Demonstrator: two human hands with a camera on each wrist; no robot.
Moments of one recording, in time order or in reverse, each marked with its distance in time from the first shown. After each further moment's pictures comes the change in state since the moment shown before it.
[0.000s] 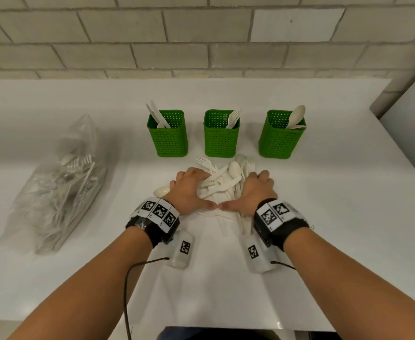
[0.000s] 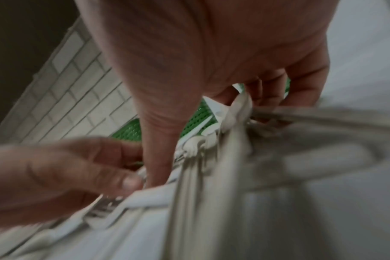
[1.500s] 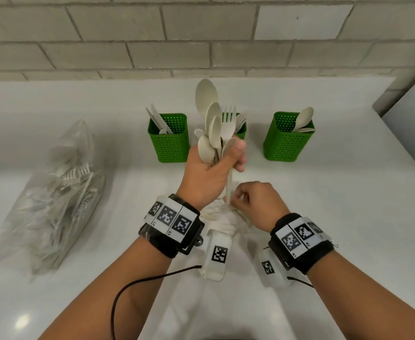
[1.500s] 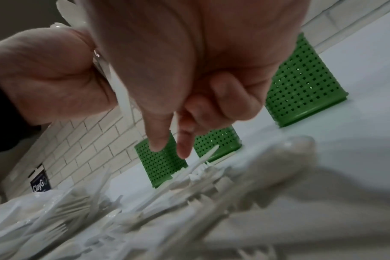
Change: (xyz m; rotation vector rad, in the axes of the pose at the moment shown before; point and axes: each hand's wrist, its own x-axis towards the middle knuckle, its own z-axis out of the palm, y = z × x) left_hand -0.011 0.079 -0.050 -1.066 0.379 0.425; right_hand -0.013 -0.005 -0.002 0.264 0.145 -0.386
